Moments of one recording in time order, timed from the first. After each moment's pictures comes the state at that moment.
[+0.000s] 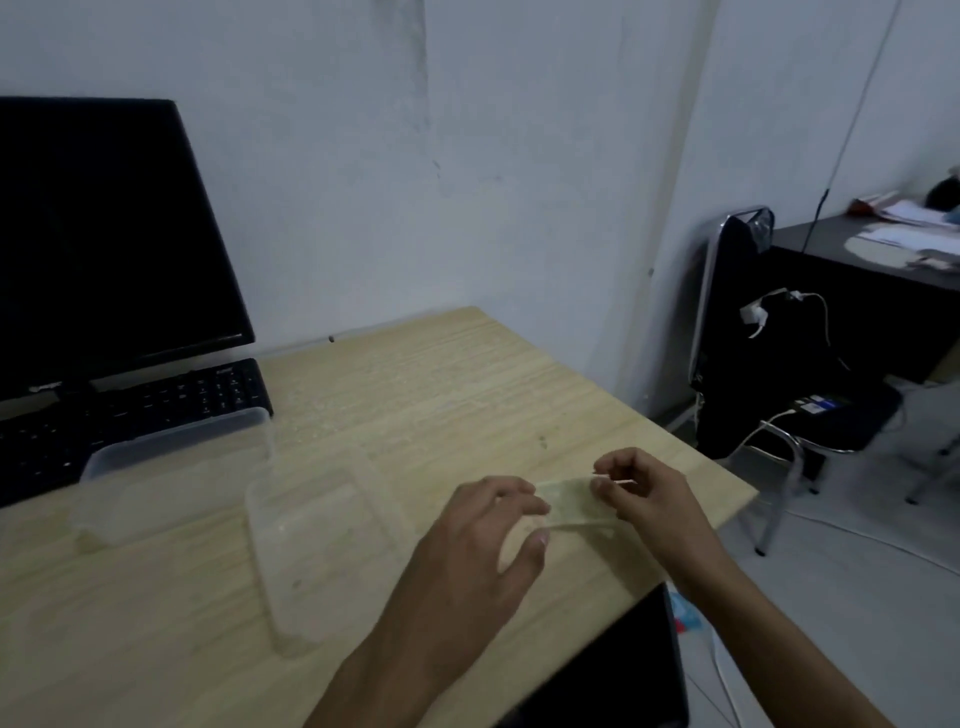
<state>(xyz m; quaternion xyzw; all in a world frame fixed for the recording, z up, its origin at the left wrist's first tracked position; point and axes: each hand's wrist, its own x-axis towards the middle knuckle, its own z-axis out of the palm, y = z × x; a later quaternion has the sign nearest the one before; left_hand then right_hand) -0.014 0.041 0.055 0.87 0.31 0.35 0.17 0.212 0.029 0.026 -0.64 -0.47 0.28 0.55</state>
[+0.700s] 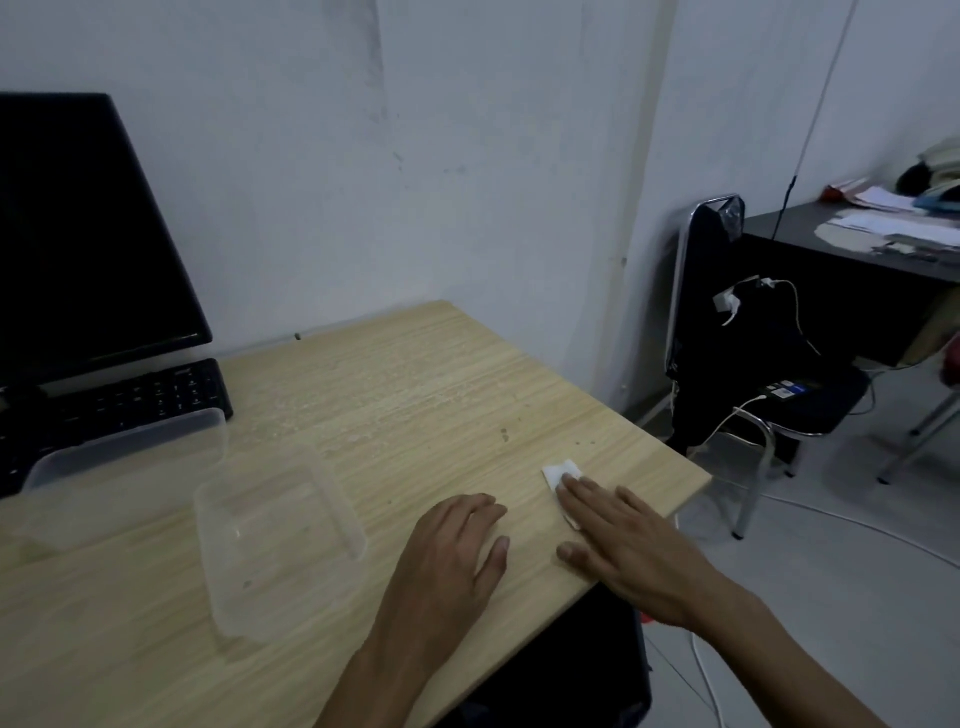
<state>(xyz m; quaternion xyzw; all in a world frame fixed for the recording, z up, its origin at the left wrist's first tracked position) 0.021 0.058 -0.015 0.88 0.33 0.32 0.06 0.249 -0.006 0.002 -0.68 -0.73 0.09 0.03</state>
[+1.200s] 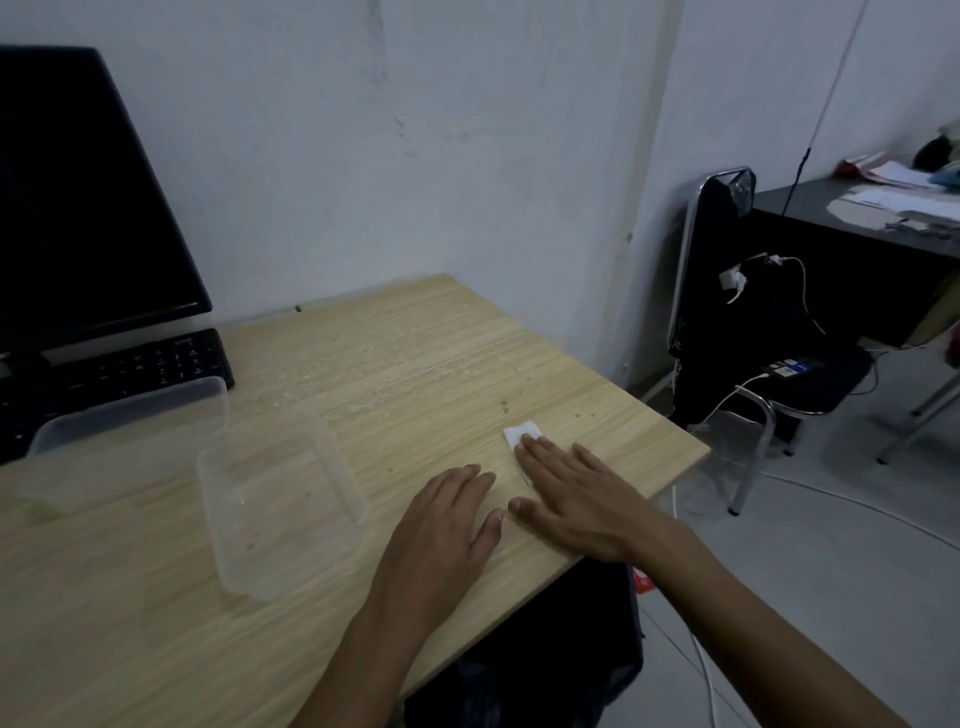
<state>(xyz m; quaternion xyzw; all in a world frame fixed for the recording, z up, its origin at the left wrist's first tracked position) 0.018 0.054 -0.018 0.88 0.39 0.25 0.06 0.218 0.026 0.007 -0.66 -0.75 0.10 0.00</state>
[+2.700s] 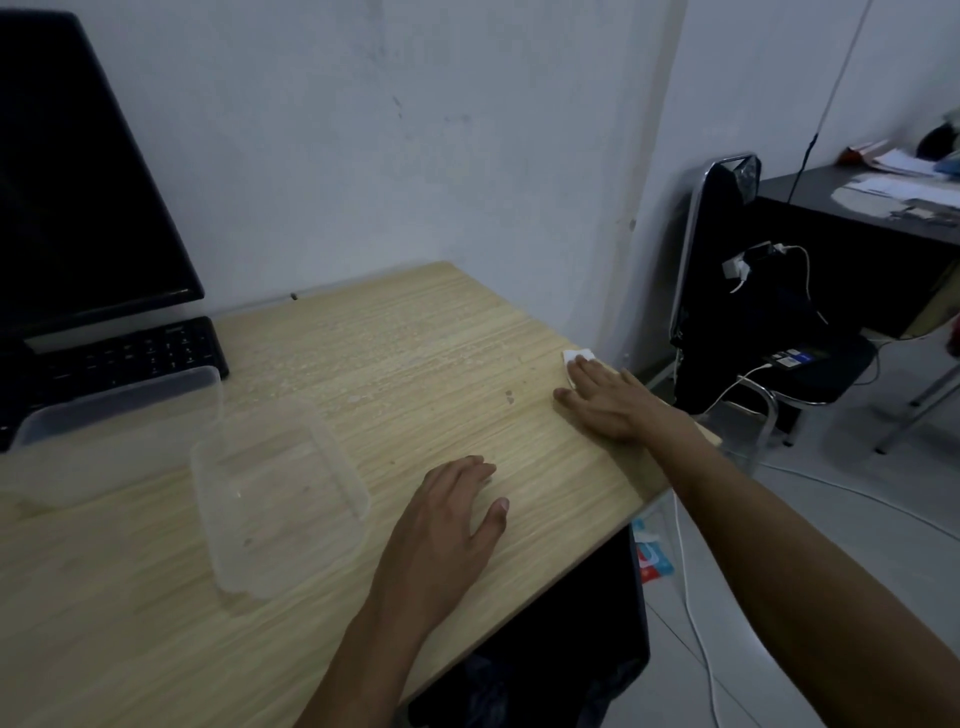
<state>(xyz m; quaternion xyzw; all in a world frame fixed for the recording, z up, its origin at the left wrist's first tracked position) 0.016 0.052 -0.009 0.85 0.40 0.30 0.16 0.296 0.123 0.011 -0.76 -0.64 0.11 -0.01</state>
